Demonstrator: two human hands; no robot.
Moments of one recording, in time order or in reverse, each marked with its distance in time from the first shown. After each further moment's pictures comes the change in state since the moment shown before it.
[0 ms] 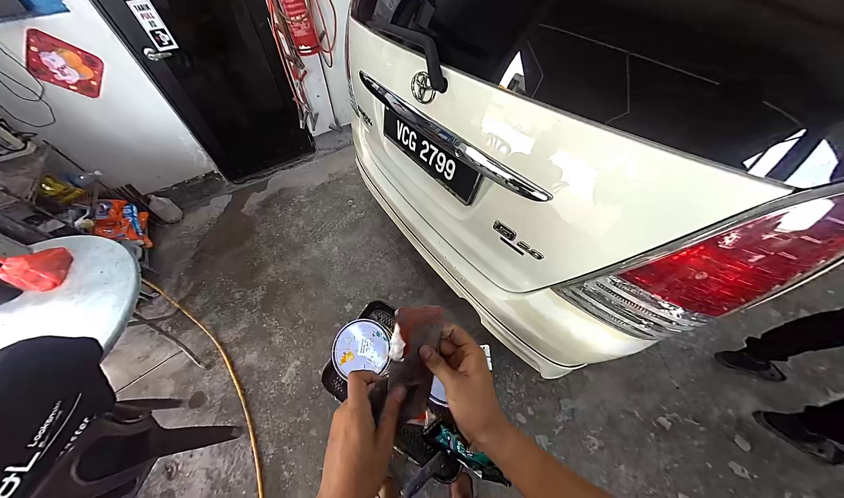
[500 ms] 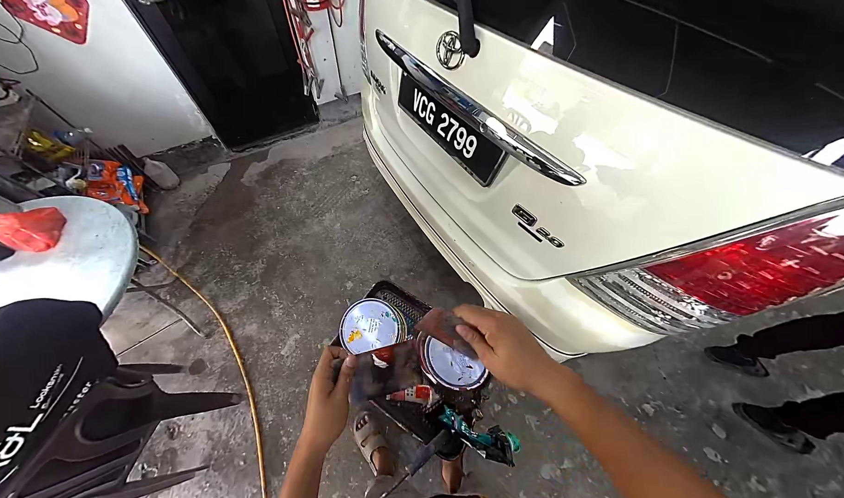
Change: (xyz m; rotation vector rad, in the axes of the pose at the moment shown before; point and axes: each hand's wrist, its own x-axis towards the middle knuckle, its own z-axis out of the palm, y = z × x) left_hand 0.000 -0.123 -0.007 -0.435 -0.012 -0.247; right_hand 0.049 -0.007 -0.066 -1.245 -0.535 -0.089
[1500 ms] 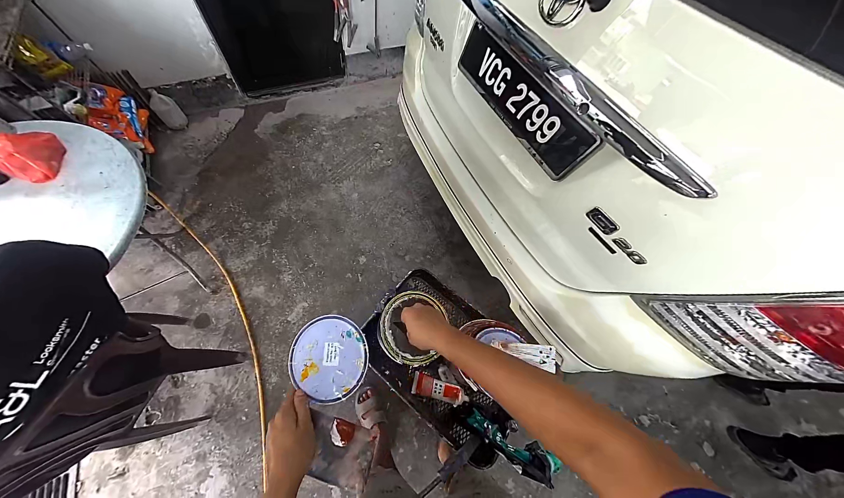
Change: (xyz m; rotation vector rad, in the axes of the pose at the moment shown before) left_hand -0.046 -0.085 -0.114 0.706 0.173 -0.621; right_hand 0.177 -0.020 0.214 -0.363 -0.700 0.244
